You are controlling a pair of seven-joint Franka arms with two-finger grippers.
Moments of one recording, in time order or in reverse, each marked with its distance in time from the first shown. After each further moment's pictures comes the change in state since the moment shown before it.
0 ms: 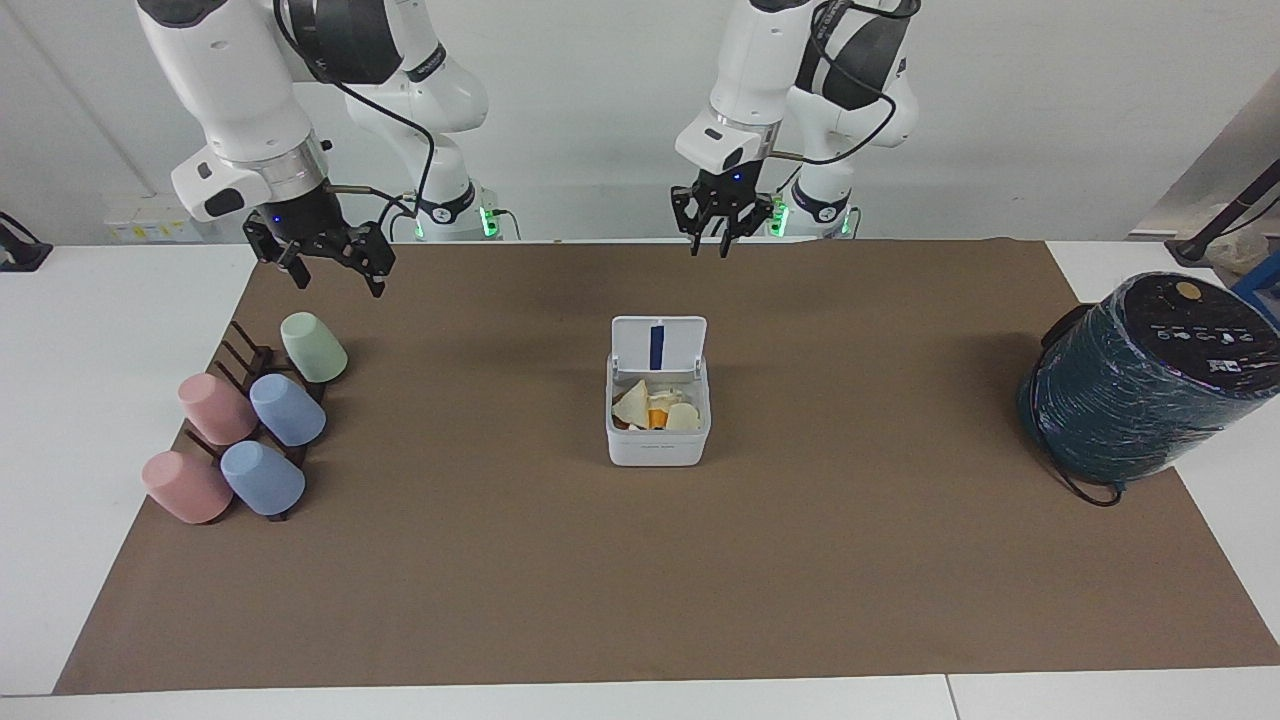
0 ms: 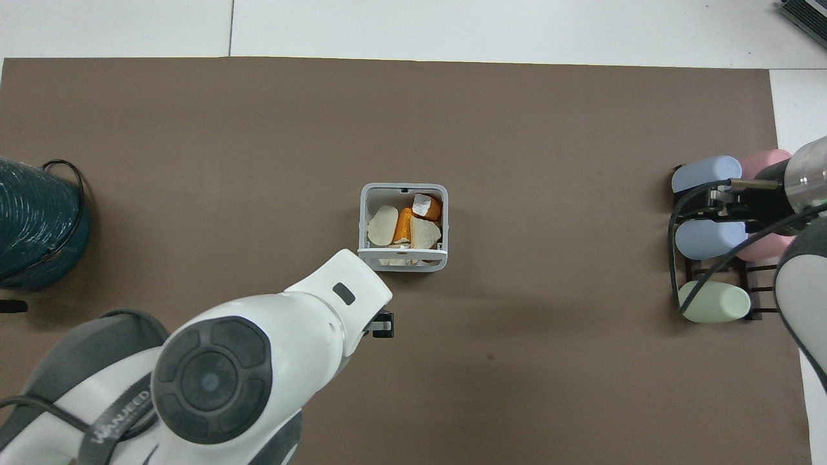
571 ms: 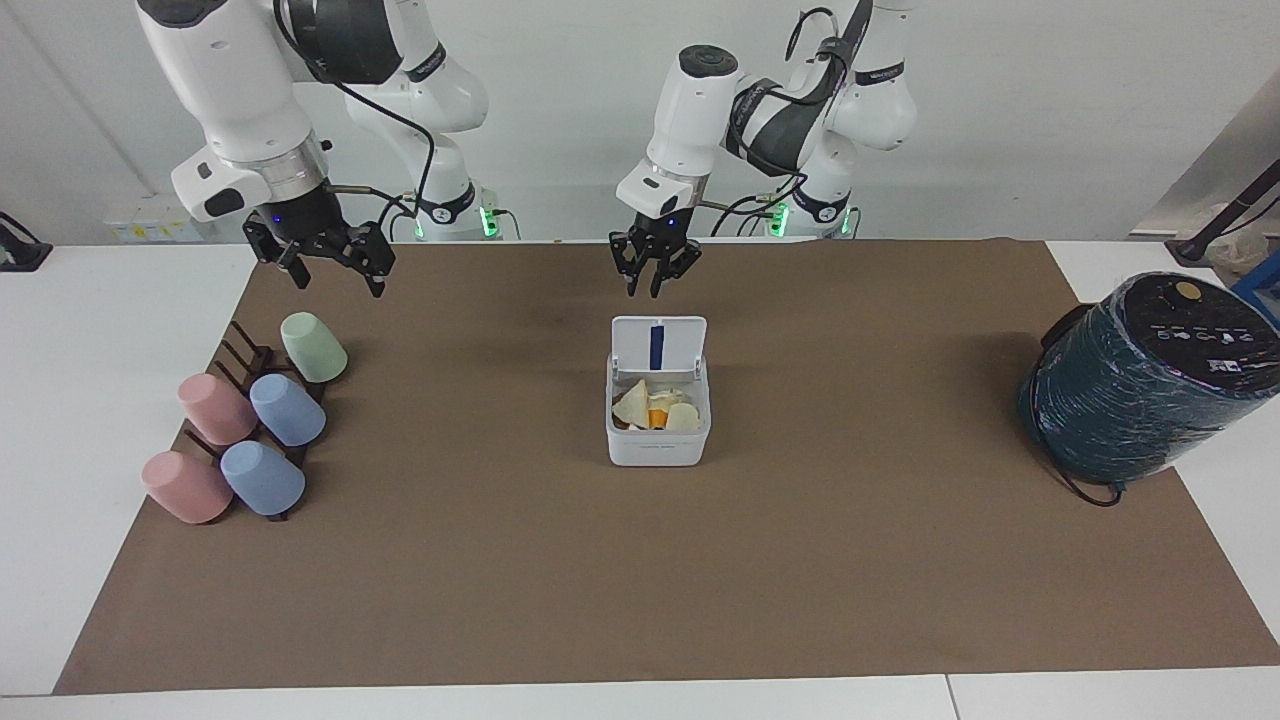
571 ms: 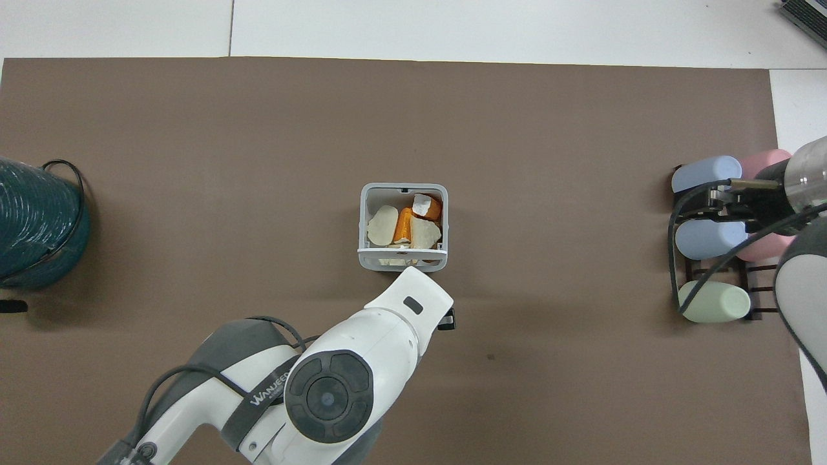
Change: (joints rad) left arm -0.095 0.141 0.008 -0.078 -0.006 0.386 -0.168; right arm 0.000 0.000 0.000 0.000 0.000 0.000 0.000
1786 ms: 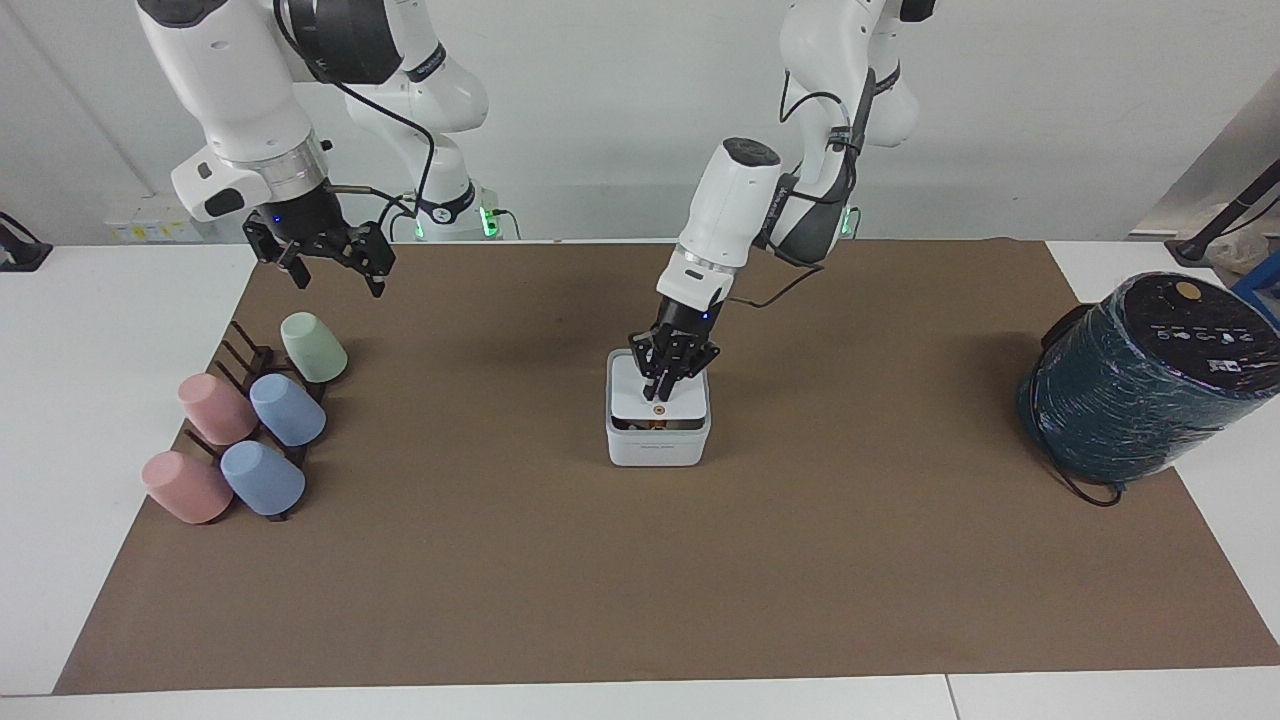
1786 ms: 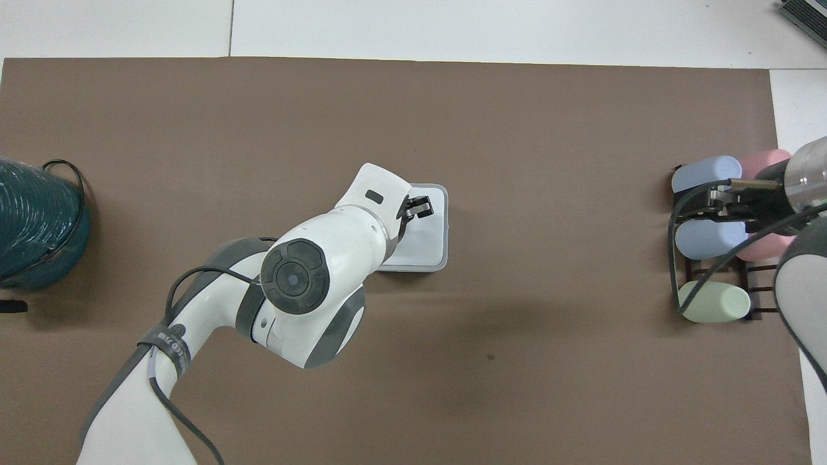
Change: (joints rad) left arm 0.144 0.294 0.020 0.170 -0.046 0.313 0.037; right arm 0.000 0.000 0.000 0.000 0.000 0.000 0.000
